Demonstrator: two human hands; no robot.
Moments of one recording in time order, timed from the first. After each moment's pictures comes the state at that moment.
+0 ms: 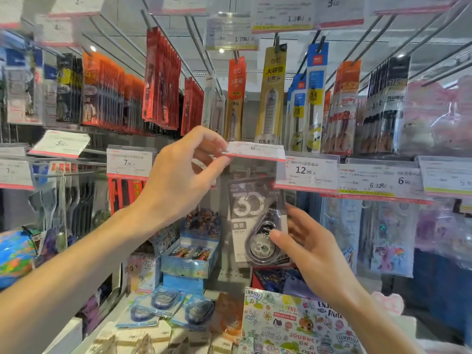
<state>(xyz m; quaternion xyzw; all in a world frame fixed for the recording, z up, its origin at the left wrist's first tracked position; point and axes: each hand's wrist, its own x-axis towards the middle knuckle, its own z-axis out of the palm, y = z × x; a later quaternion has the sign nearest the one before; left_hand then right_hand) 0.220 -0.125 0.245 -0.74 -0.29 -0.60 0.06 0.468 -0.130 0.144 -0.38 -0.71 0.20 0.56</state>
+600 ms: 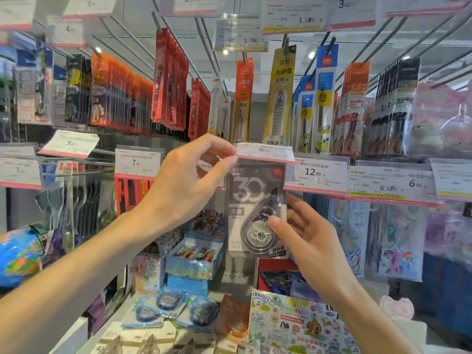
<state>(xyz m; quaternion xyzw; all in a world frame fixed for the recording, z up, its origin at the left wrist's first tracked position) 0.212 -0.122 0.241 -0.75 -0.27 -0.60 0.05 0.443 -0.131 0.157 -0.35 -0.69 0.20 0.60</state>
